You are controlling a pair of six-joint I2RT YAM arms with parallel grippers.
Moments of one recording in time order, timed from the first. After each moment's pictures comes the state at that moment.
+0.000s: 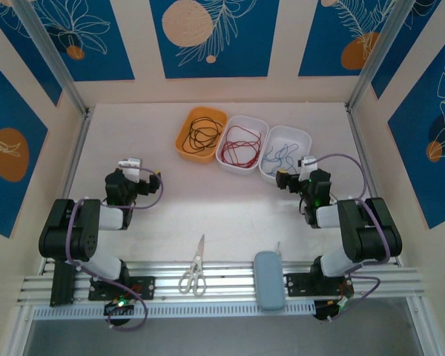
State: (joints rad) left arm -0.01 1.56 0.34 0.88 0.17 0.06; right arm 0.05 1.52 0.34 0.79 -0.09 0.06
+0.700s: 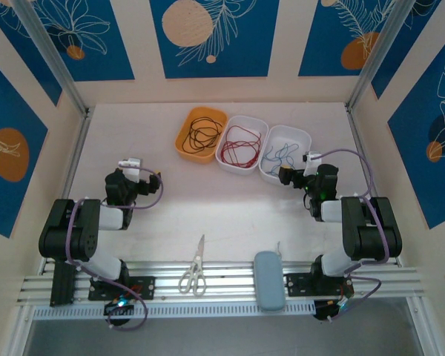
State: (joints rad) left arm -0.01 1.56 0.34 0.88 0.17 0.06; right arm -0.03 1.52 0.39 0.72 -0.27 0.08
